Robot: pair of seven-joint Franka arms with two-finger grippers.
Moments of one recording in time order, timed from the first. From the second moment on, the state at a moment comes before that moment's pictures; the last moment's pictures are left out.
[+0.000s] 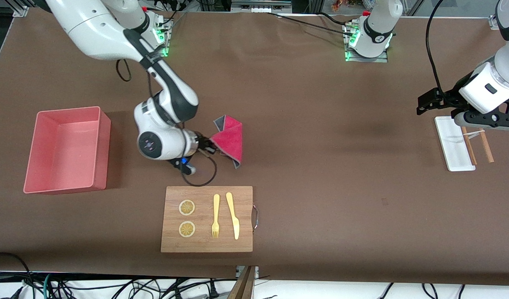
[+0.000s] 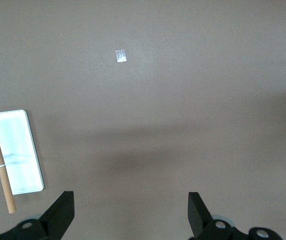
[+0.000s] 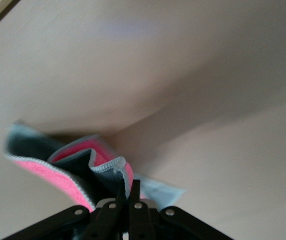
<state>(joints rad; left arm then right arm) 0.04 0.04 -0.09 -1.65 -0.04 1.62 0.01 0.12 0.68 0.33 -1.62 0.16 1.99 0.87</state>
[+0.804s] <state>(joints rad) 0.04 0.04 -0.10 -1.65 -0.04 1.62 0.01 0.05 0.52 0.05 -1.58 0.03 1.65 0.30</state>
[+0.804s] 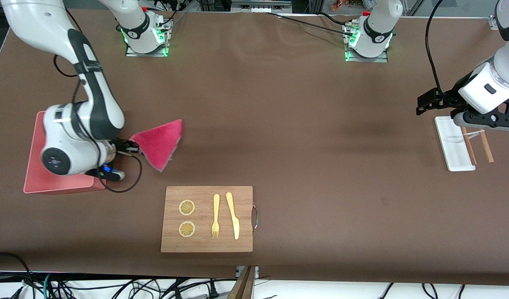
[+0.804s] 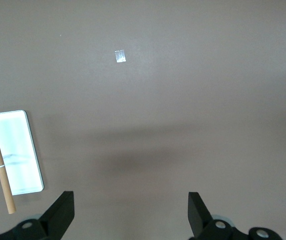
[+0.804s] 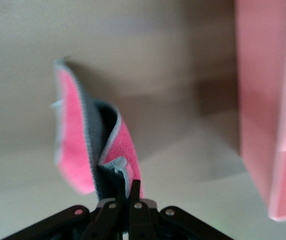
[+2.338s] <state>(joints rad) 0.04 0.04 -0.10 -1.65 -0.04 1.62 0.01 -0.01 0.55 -0.29 -1.47 -0.08 1.53 -0.41</state>
